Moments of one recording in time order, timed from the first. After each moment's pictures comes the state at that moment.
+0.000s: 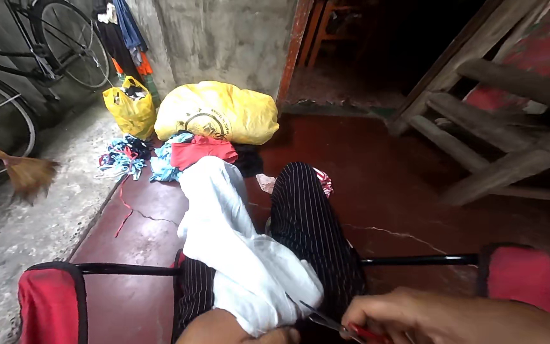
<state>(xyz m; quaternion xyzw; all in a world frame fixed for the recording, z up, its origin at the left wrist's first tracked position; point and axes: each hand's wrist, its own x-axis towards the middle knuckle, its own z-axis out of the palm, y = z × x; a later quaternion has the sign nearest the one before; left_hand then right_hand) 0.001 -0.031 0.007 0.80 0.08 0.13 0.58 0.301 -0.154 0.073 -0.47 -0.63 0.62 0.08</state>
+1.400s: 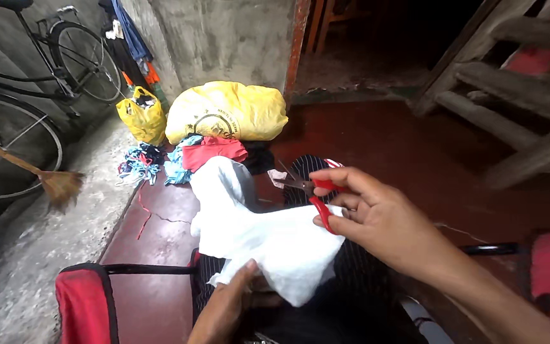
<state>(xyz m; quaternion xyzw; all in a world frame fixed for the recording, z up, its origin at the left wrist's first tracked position) 0.003 -0.034 -0.031 0.38 0.30 0.25 0.84 0.259 -0.082 0.062 -0.63 -0.56 0.23 0.48</state>
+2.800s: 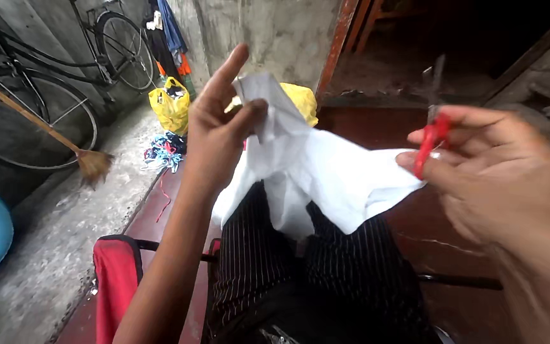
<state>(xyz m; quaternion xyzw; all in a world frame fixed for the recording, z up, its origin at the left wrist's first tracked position) 0.048 0.117 0.129 0.65 0.09 0.54 0.53 0.303 -0.050 0.079 -0.59 -0.51 0.10 0.61</state>
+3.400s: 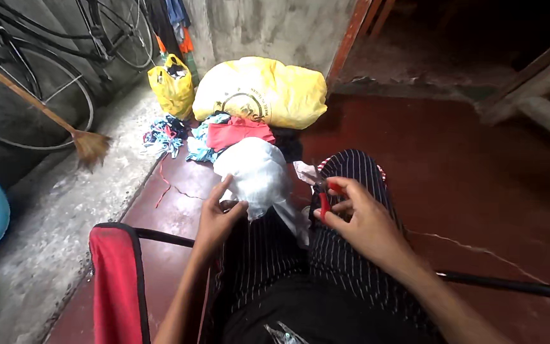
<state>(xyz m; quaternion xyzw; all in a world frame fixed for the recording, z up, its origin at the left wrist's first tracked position) -0.022 0.075 -0.056 0.61 0.40 0.40 0.55 0.252 -0.033 -0.035 -0.71 -0.58 0.18 0.36</state>
